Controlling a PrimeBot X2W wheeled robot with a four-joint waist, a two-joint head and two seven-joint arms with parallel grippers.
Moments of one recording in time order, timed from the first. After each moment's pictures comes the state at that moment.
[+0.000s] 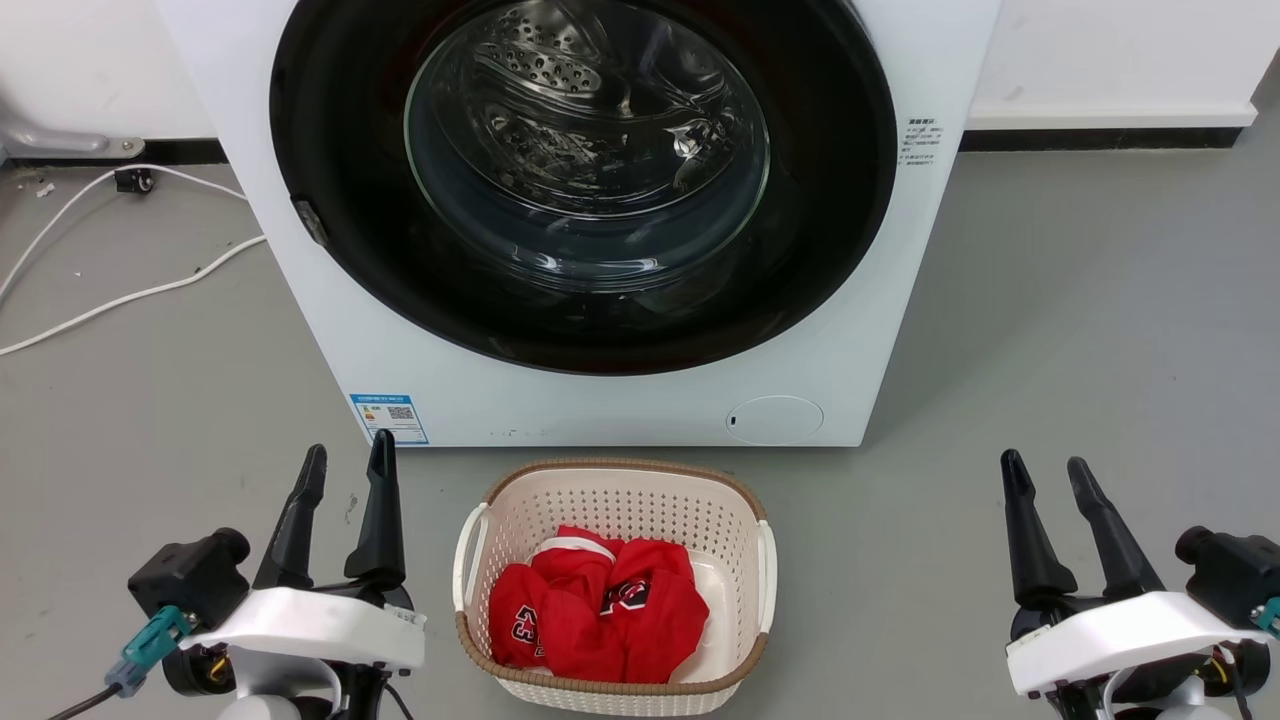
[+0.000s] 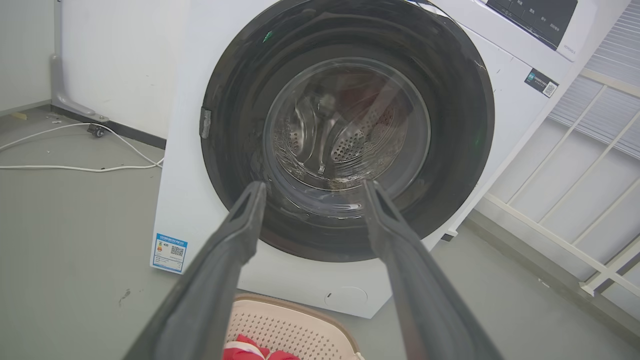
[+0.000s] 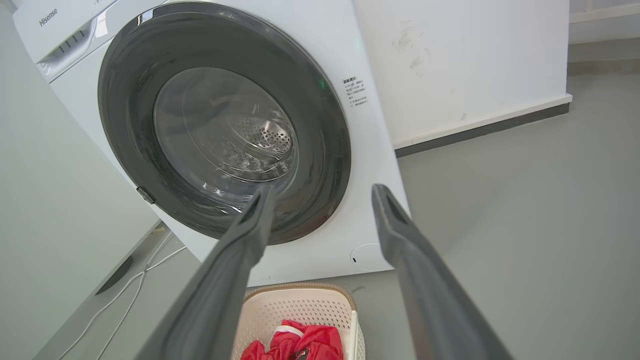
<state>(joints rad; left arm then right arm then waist) -0.06 0.08 0.02 0.08 -0.50 -0.13 -0.15 0.00 -0.05 -0.02 0.05 0.43 0.13 -0.09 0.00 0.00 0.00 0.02</state>
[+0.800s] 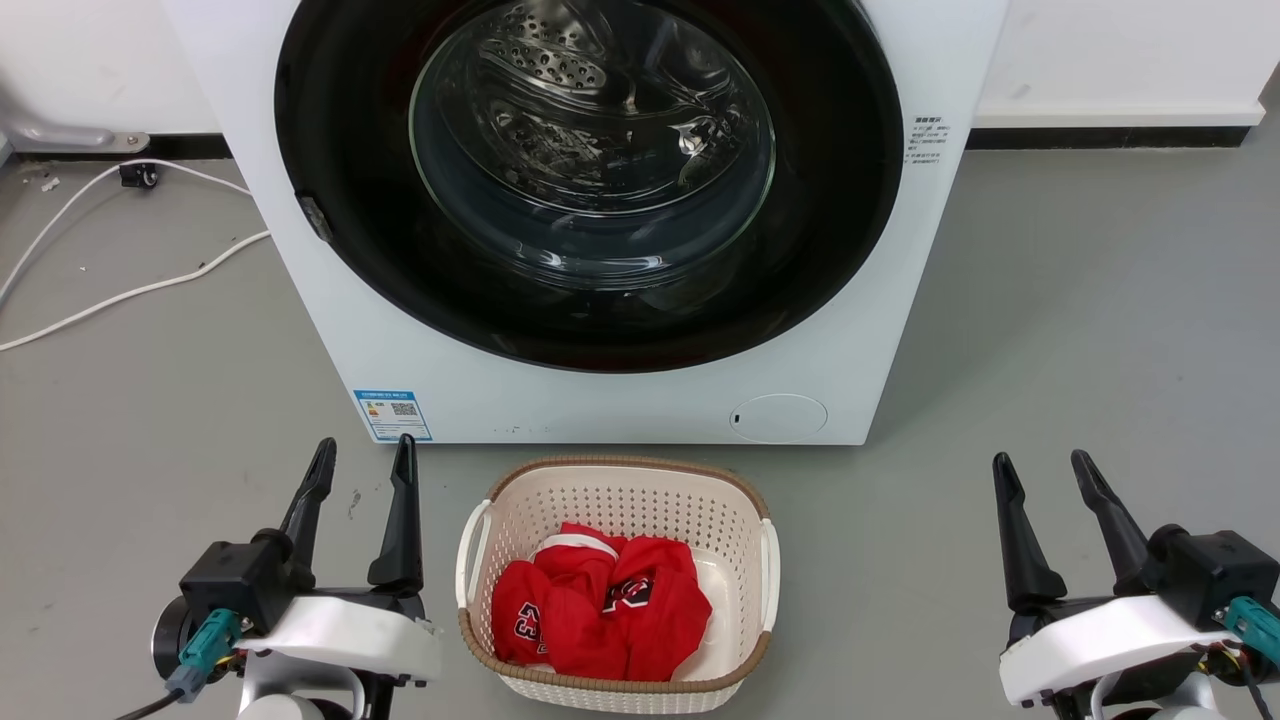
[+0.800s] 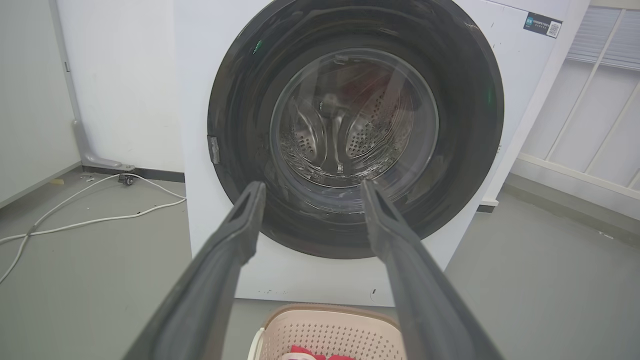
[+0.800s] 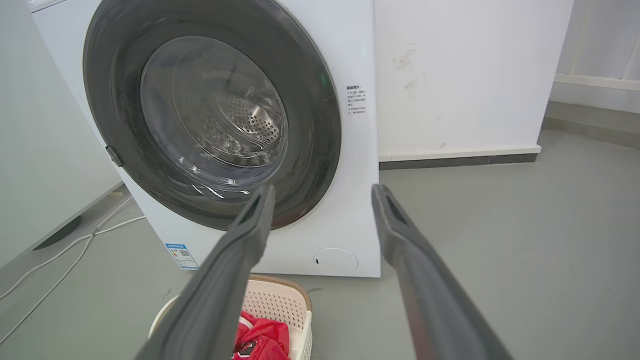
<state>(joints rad) -0.06 0.08 0.01 0.09 -0.25 -0.13 -0.21 0.01 -0.05 -0.02 0.02 0.19 0.13 -0.10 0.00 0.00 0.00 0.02</state>
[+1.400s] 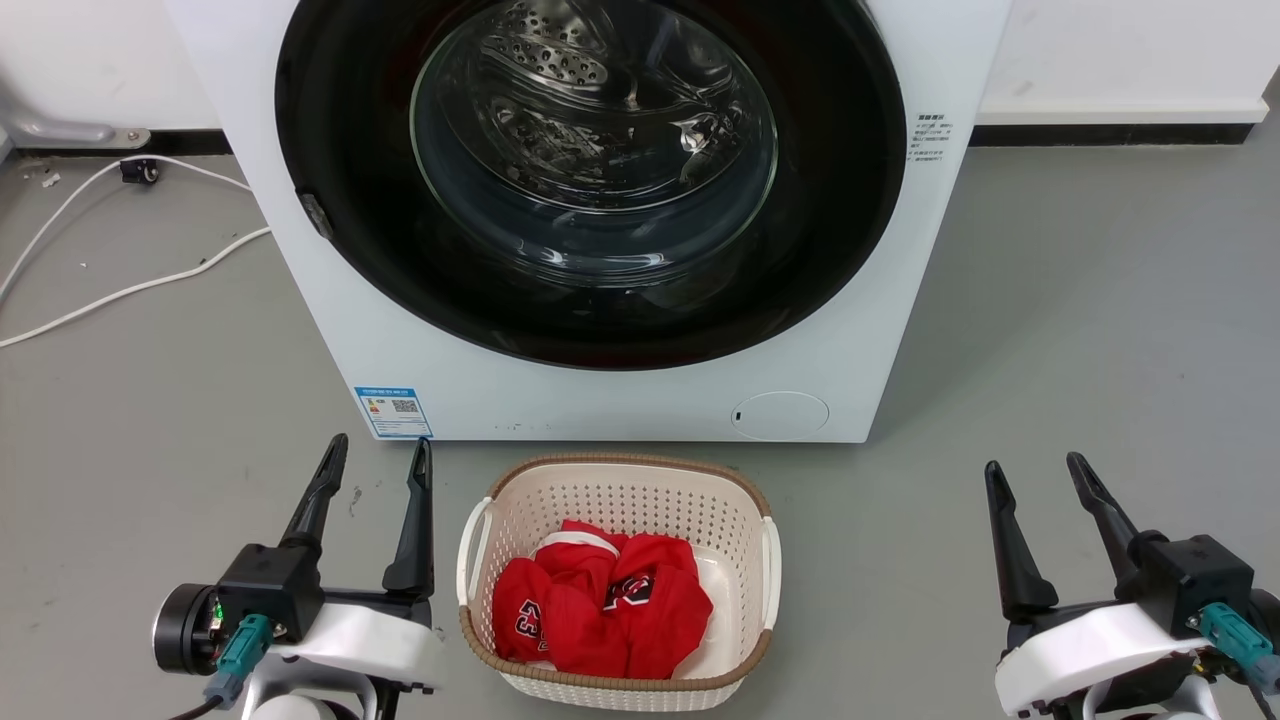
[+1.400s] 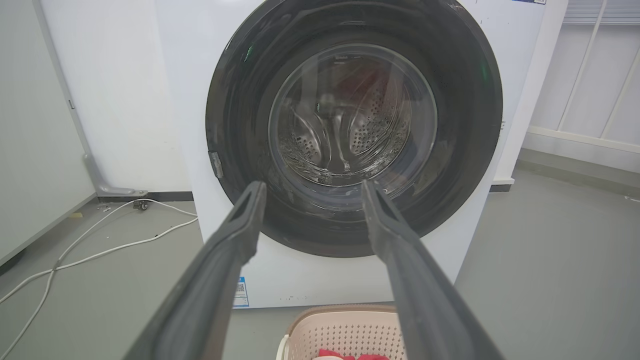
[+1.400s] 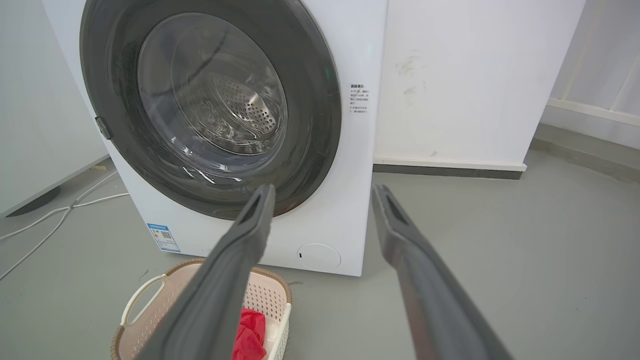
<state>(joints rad) -0.06 0.08 0.00 0.10 -0.11 -0.12 -0.24 0.02 -0.05 -0.01 0.00 0.08 0.13 -0.10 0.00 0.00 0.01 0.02</state>
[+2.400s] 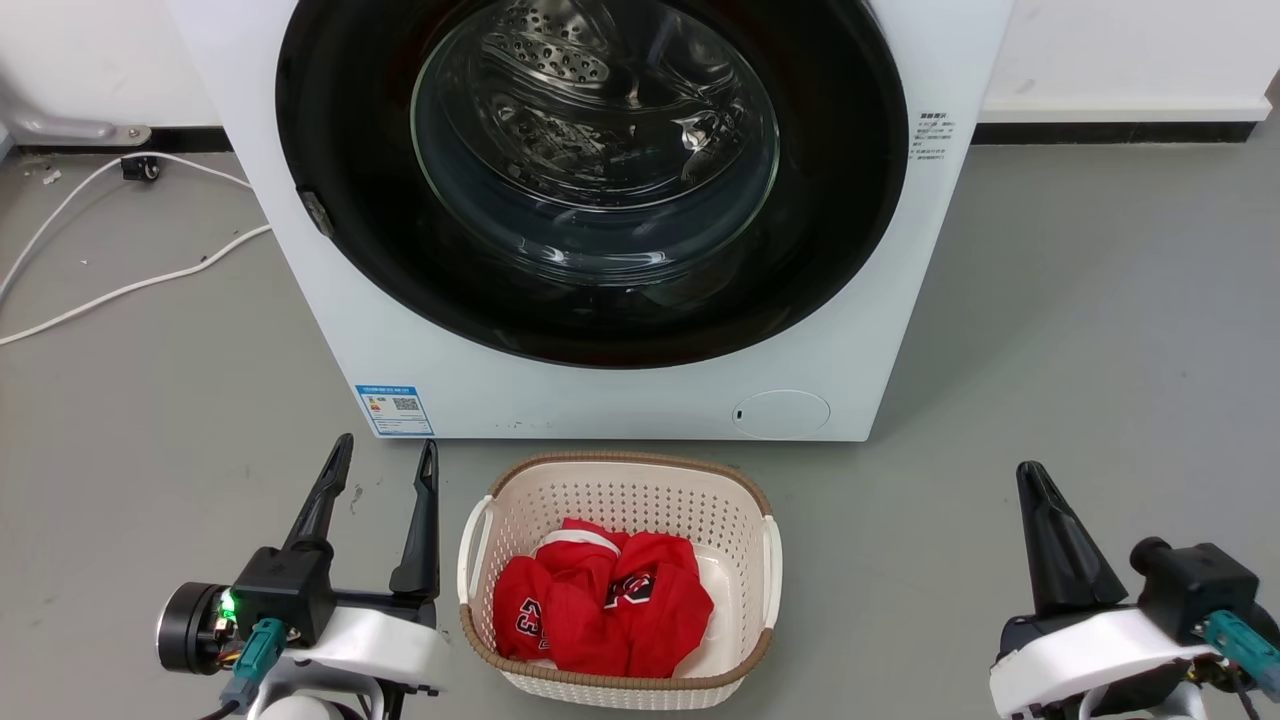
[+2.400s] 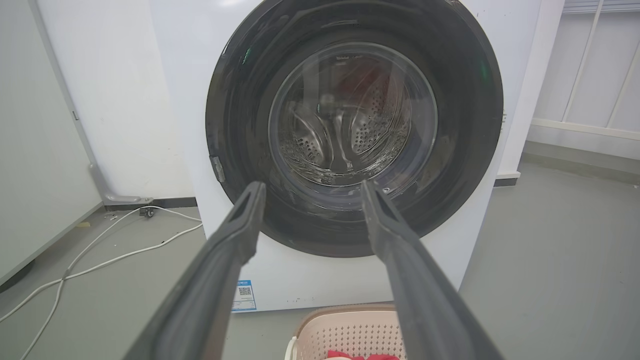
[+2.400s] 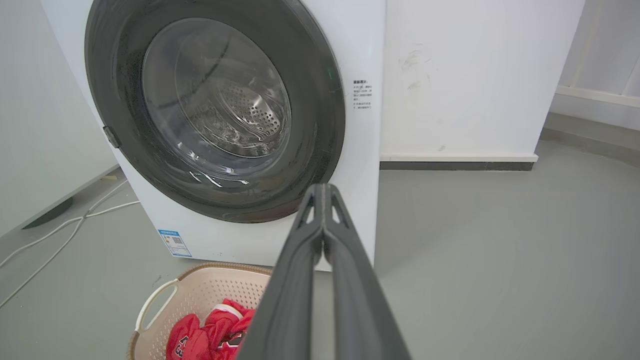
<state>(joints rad) -0.06 0.07 0.01 0.10 -0.05 -0.12 -0.26 0.02 -0.05 0.00 0.03 0.11 0.13 -0.12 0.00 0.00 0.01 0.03</state>
